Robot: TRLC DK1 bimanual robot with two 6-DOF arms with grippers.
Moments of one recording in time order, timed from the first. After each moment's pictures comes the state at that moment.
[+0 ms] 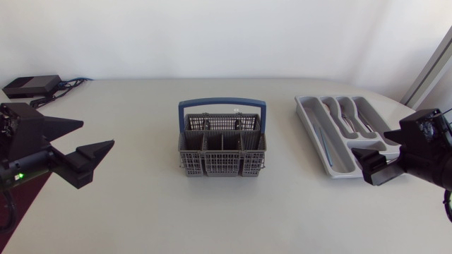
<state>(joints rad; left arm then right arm) -0.01 0.69 0.57 -0.34 0.30 0.42 -0.10 0.77 0.56 -0.37 -0.14 -0.47</state>
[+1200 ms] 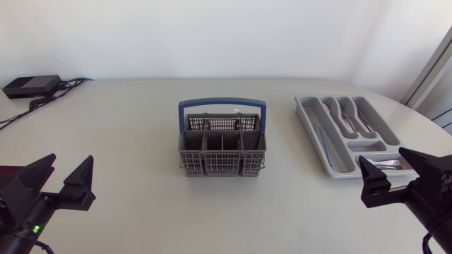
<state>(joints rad) 0.01 0.08 0.05 -0.04 0.03 0.04 -0.11 0.28 0.19 -0.13 -0.11 -0.25</state>
